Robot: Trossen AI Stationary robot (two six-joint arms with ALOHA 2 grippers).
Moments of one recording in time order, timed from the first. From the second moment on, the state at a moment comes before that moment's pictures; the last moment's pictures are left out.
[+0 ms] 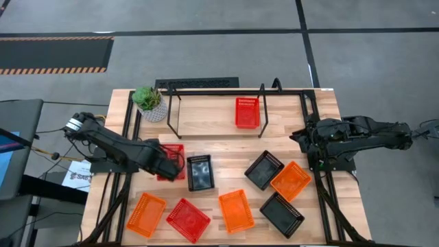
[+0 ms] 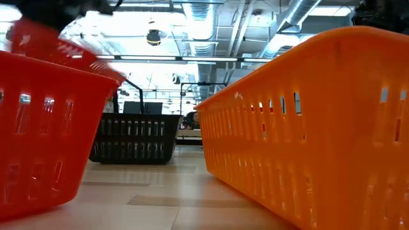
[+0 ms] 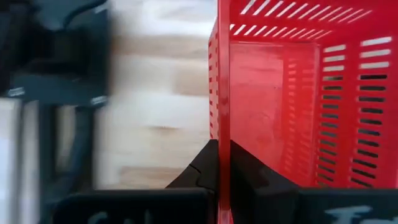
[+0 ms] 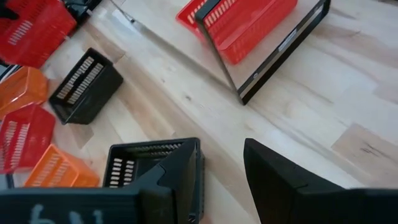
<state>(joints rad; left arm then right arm) -0.39 1.45 1.30 -1.52 -0.18 -2.09 0.04 0.43 0.68 -0.98 0.30 0.83</state>
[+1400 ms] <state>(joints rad) 0.33 1.99 1.89 -0.71 -0.18 -0.99 0.04 0.43 0.68 -0.98 0.32 0.83</state>
